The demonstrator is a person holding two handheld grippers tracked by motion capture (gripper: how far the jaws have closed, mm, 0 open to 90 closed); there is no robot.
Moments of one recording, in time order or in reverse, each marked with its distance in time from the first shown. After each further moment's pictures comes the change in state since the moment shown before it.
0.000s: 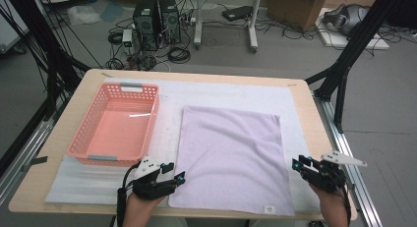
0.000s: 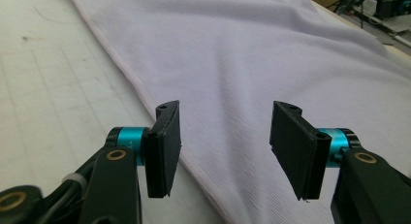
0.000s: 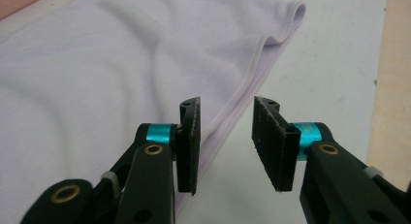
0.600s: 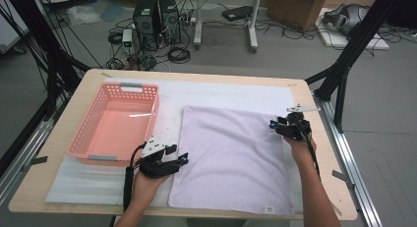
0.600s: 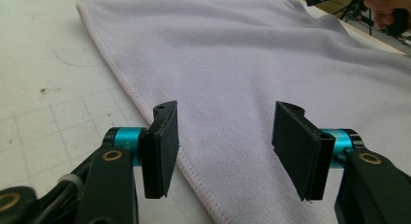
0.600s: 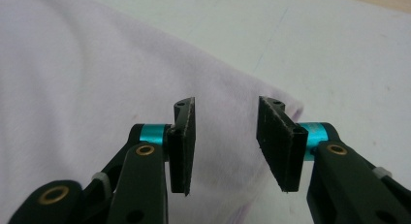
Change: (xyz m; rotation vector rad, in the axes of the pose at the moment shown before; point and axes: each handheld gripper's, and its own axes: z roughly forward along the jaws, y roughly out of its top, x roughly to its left) left arm 0.027 0.025 0.037 -0.021 0.006 0.021; right arm -0.034 0.086 0.133 0.100 -0.058 -0.092
